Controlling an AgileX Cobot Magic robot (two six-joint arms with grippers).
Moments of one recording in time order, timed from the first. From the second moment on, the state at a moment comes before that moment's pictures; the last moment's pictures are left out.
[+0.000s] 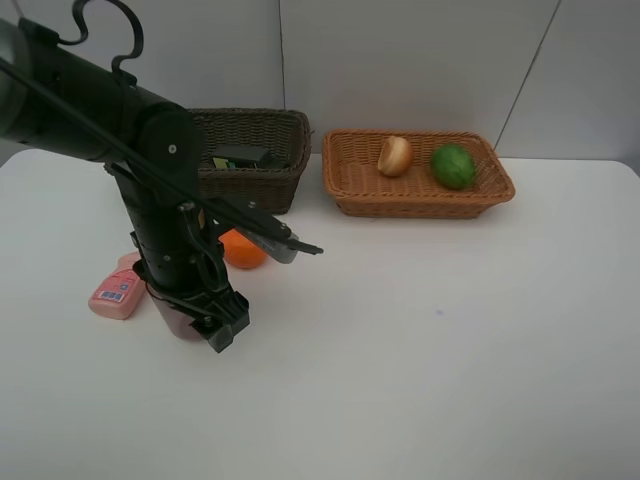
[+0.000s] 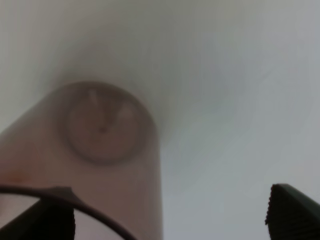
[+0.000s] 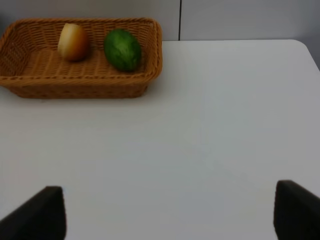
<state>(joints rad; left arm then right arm) -0.65 1.84 -0.99 0.05 0.75 0.01 0.04 0.00 -0.52 -0.11 1.06 0.08</state>
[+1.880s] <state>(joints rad) -0.67 1.89 -0.99 0.05 0.70 0.01 0.04 0.00 -0.52 -0.11 1.06 0.08</state>
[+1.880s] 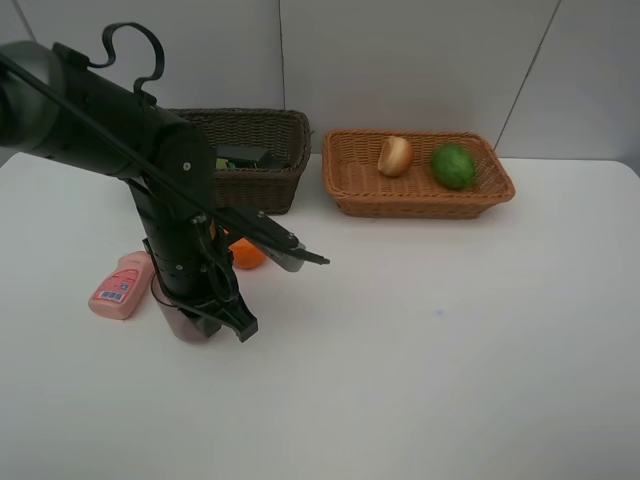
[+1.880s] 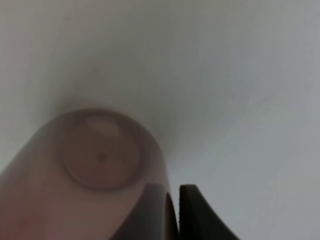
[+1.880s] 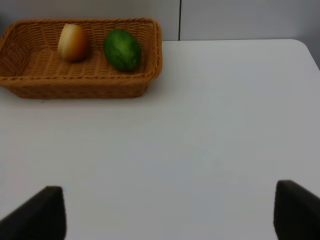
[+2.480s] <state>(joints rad) -0.67 1.84 -0.99 0.05 0.71 0.01 0.04 0.00 -0.52 -0.11 1.06 0.08</state>
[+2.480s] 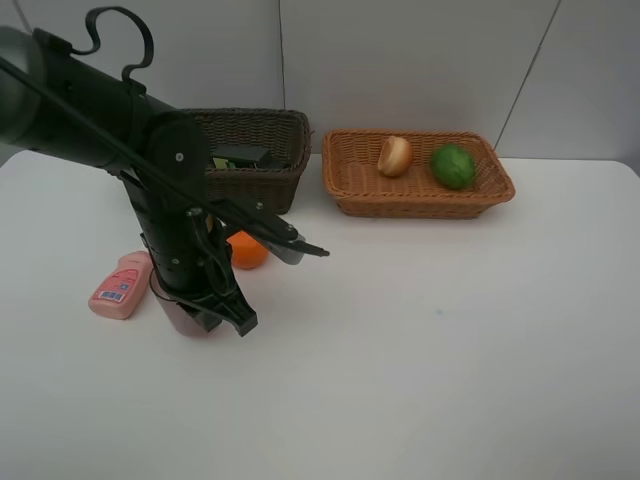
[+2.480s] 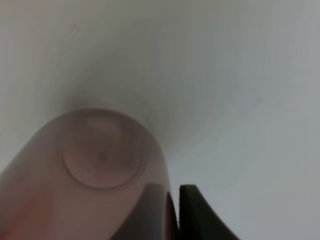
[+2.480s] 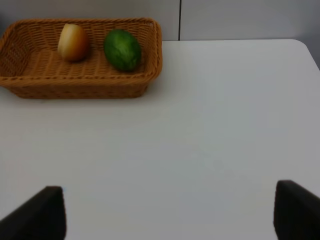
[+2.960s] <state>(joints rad) -0.67 1.66 -0.99 0.05 0.74 -0.03 0.04 0.00 -0.52 -0.11 1.06 0.08</state>
